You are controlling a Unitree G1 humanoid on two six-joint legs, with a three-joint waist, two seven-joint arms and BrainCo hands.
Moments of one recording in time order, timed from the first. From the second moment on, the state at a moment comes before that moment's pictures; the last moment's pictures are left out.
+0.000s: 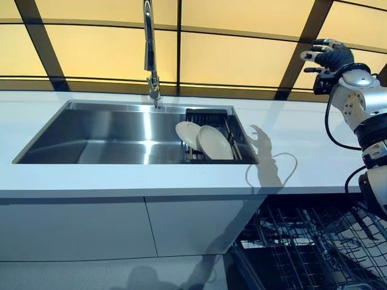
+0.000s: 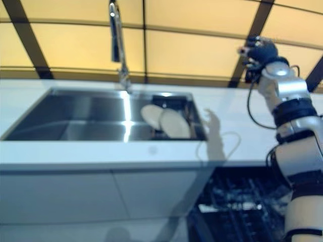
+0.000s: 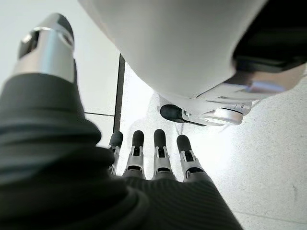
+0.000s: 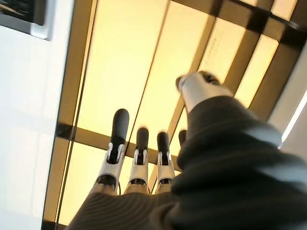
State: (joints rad) left arm 0.05 0.29 -0.34 1.20 -0.52 -0.12 -0.12; right arm -1.45 -0.84 0.58 0.98 0.75 0.23 -0.12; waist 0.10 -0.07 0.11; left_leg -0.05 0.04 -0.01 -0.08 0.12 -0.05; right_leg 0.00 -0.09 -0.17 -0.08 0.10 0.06
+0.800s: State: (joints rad) left arm 0.03 0.26 -0.34 1.18 -0.51 -0.10 -0.11; right arm -1.27 -0.67 0.68 0.84 0.42 0.31 0.01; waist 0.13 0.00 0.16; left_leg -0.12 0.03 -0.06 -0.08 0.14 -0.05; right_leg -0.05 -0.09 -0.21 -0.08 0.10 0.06
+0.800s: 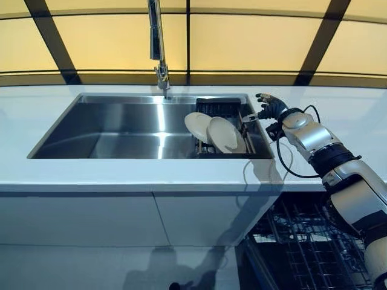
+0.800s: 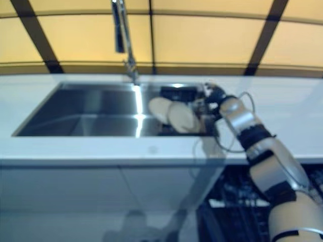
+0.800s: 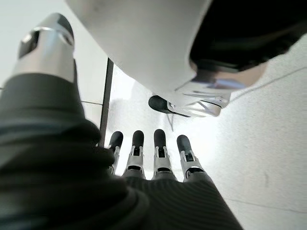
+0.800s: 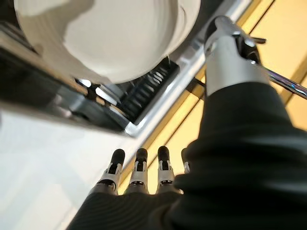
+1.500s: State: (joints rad) left arm -0.06 0.26 -0.34 1.15 -0.57 -0.12 -0.12; right arm -1.29 -0.64 0.68 0.89 0.39 0.32 0.02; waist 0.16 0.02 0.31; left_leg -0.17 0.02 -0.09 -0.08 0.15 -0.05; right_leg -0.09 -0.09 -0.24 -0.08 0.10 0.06
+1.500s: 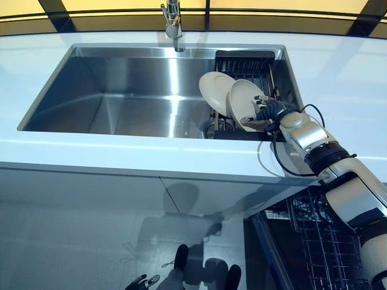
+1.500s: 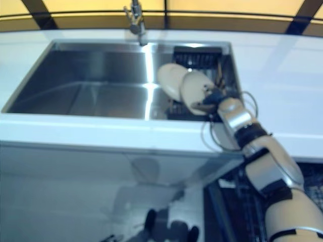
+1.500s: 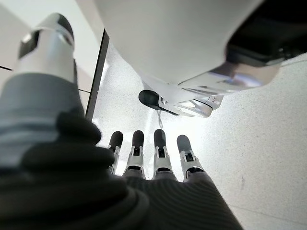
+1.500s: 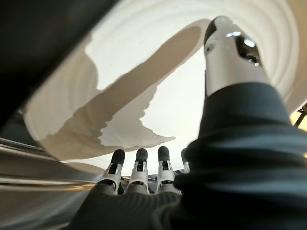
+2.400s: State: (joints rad) left arm -0.06 0.27 -0.33 1.14 -0.56 -0.11 -0.10; right arm -1.30 -0.64 0.67 0.83 0.39 0.38 0.04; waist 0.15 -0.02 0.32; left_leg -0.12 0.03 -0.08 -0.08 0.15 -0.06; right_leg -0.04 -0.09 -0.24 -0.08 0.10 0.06
